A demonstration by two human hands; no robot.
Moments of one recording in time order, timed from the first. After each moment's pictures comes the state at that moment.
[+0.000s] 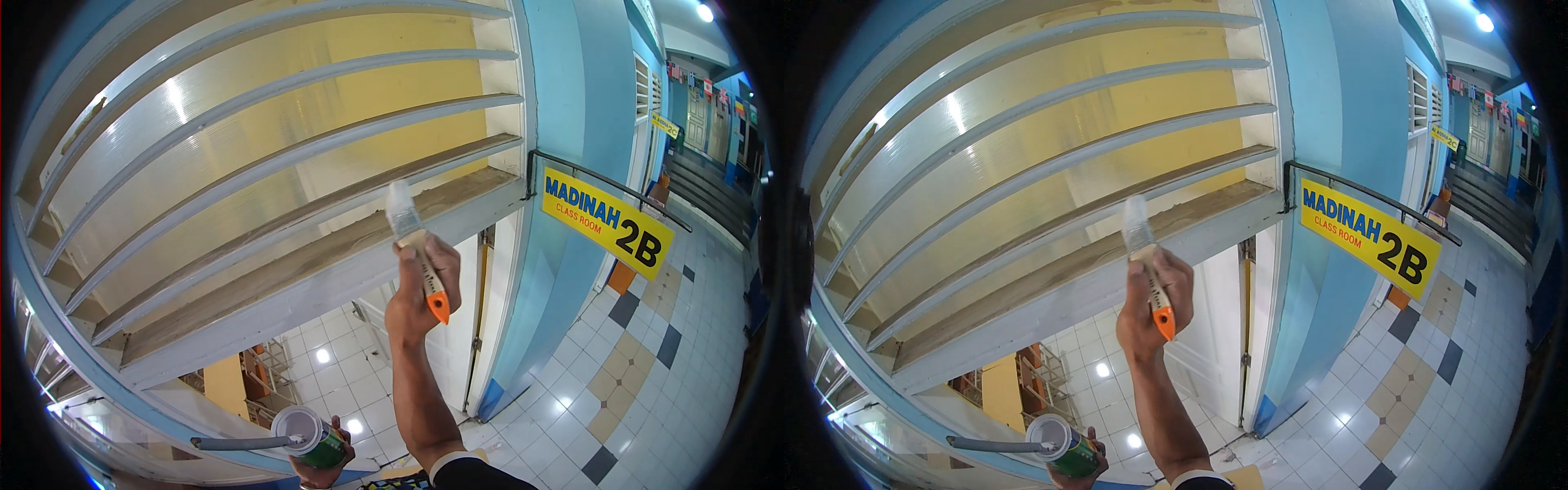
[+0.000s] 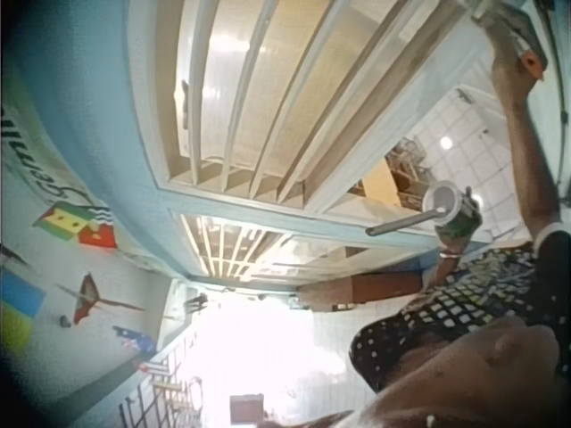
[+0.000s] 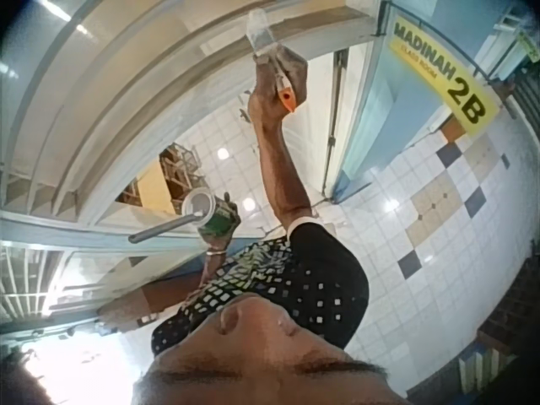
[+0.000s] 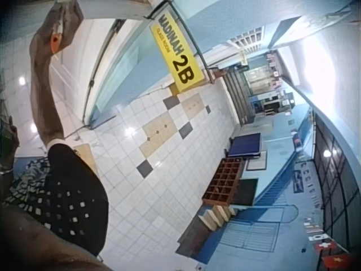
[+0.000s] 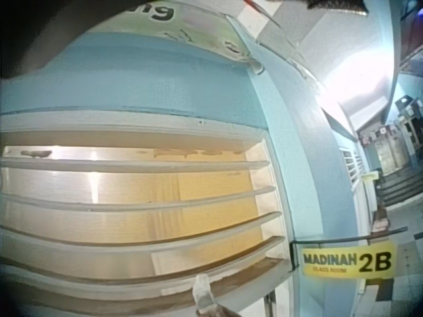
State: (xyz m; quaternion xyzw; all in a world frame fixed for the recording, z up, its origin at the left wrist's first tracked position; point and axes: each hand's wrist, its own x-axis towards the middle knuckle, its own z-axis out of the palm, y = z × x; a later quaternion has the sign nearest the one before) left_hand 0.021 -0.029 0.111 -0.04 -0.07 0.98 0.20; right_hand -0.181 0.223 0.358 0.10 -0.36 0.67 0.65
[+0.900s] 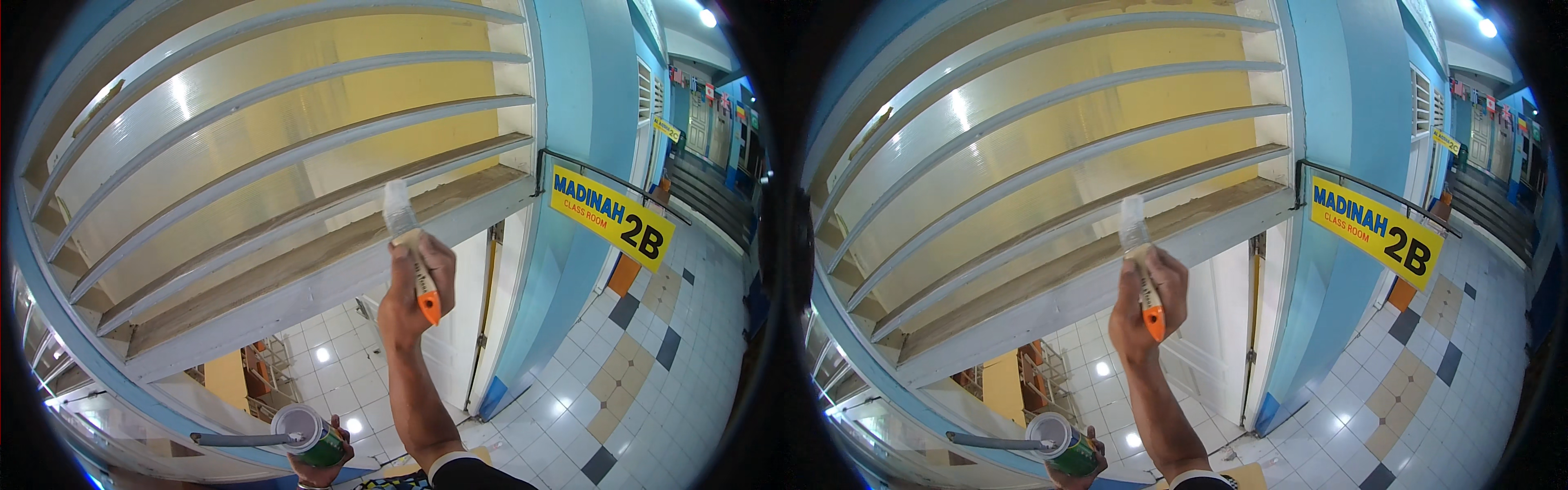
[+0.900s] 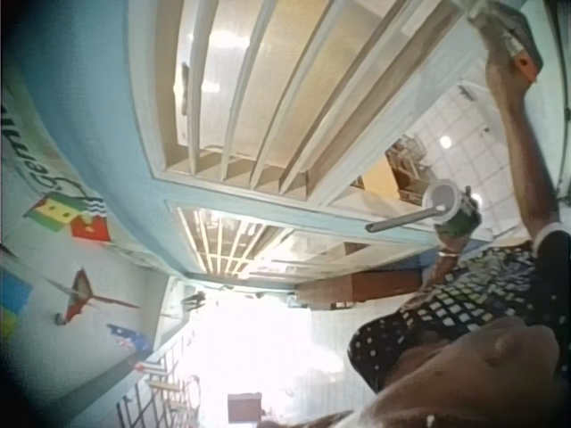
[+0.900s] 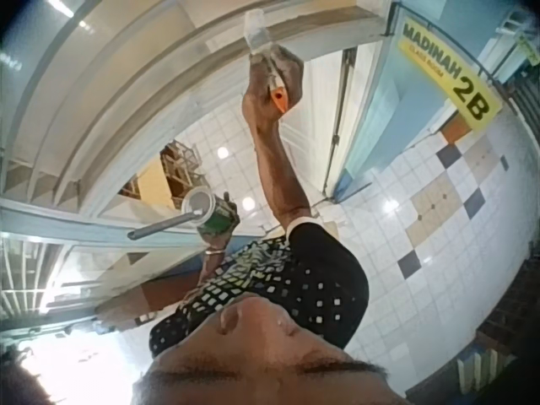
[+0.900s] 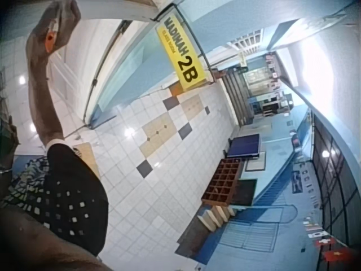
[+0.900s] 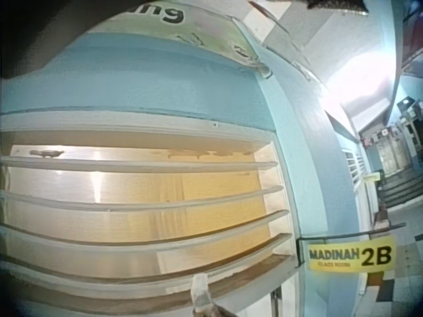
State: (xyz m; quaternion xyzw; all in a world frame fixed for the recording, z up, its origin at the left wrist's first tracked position) left_hand 0.037 -0.063 0.103 -0.11 -0.18 0.96 0.19; right_hand -0.164 0.186 0.365 0.10 -0.36 0.63 0.68
